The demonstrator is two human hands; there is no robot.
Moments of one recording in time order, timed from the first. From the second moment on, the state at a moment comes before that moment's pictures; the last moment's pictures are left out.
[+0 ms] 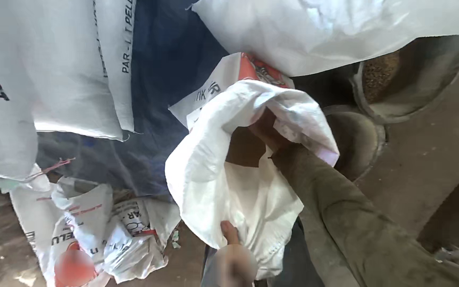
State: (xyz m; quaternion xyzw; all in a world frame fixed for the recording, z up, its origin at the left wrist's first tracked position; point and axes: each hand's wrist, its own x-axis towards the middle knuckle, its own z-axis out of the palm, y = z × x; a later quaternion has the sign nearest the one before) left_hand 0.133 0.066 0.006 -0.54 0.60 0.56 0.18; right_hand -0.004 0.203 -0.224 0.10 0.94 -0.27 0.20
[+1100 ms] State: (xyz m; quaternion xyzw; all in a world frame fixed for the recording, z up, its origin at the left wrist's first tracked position) left_hand 0.114 0.094 0.000 -0.55 0.67 0.48 0.15; right_hand 0.039 0.338 -0.055 0.31 0.67 -0.59 0.32
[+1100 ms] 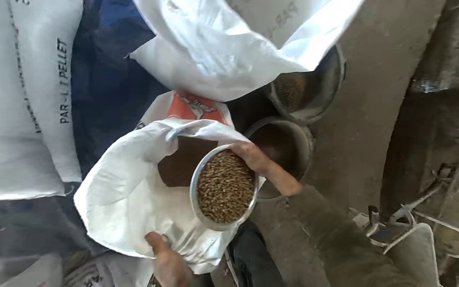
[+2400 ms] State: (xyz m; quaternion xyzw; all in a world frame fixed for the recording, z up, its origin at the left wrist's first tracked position) left_hand 0.105 0.075 -0.003 -0.56 0.59 0.56 0.15; right_hand 0.016 0.229 -0.140 0.02 0.91 -0.28 0.31
